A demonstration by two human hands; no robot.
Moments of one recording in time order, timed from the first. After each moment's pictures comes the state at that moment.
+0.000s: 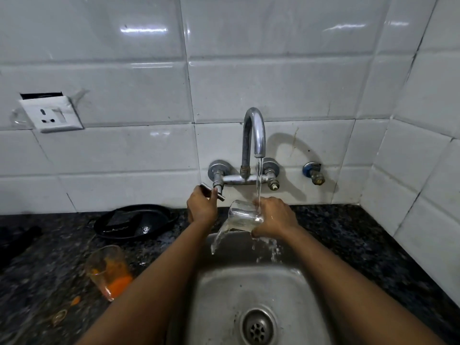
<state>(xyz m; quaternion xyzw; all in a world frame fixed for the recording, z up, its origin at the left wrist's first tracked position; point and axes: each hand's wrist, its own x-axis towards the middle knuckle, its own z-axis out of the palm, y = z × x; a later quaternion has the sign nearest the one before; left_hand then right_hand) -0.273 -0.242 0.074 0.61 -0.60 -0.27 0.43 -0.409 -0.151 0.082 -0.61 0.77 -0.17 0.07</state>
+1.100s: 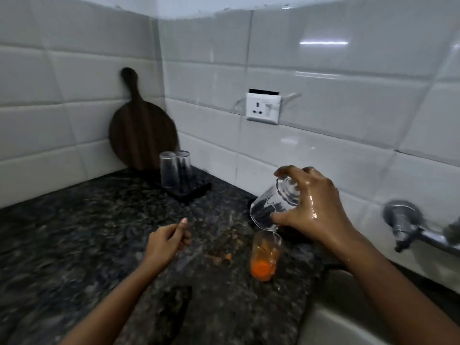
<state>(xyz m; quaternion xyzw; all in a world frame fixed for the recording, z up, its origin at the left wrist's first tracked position) 0.112 -0.129 0.027 0.72 -0.43 -0.23 0.50 -0.144 -0.160 0.181 -0.83 0.48 -0.29 0.05</state>
